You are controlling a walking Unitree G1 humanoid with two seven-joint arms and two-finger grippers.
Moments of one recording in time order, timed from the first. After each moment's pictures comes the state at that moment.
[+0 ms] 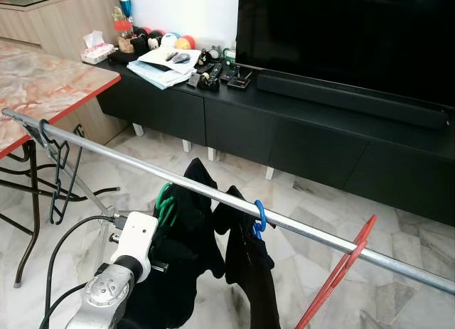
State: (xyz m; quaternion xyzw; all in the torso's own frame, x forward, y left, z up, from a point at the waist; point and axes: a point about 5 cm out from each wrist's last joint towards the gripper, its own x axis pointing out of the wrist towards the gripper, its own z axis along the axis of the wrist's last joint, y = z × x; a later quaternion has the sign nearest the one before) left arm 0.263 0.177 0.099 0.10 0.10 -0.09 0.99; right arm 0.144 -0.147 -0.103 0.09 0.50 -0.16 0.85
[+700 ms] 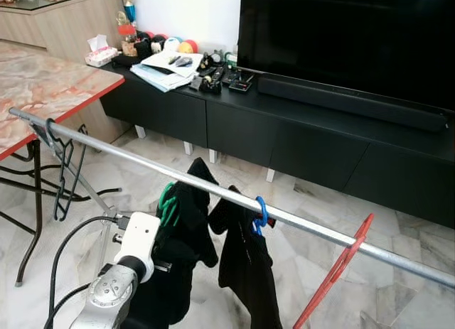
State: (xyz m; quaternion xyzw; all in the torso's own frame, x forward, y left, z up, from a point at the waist) left arm 0.263 0.172 0.098 0.09 0.10 -0.09 0.99; right arm 0.147 -0.147 -0.101 0.09 0.49 -0.17 0.85
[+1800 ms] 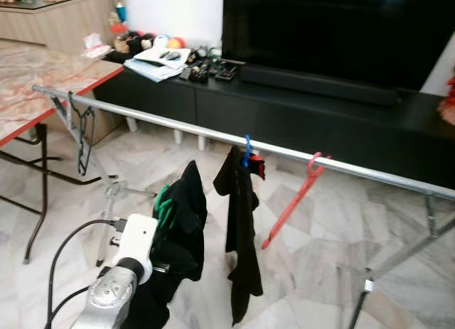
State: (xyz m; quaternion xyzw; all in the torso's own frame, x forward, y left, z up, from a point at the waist) left arm 0.265 0.179 0.092 0.09 0.11 -0.06 0.99; right arm 0.145 -0.139 -0.103 0.10 0.50 -0.15 0.85
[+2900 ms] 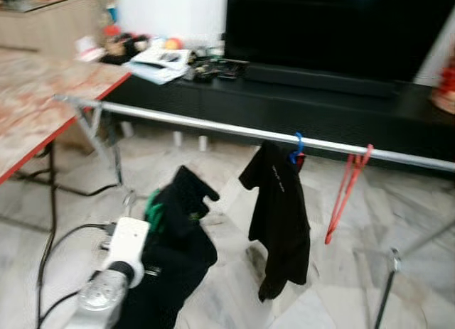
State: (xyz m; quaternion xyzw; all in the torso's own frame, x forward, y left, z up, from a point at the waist) left arm 0.263 0.192 0.091 0.09 0.12 -0.04 0.99; right arm 0.147 -0.137 -0.102 0.10 0.50 -0.14 0.85
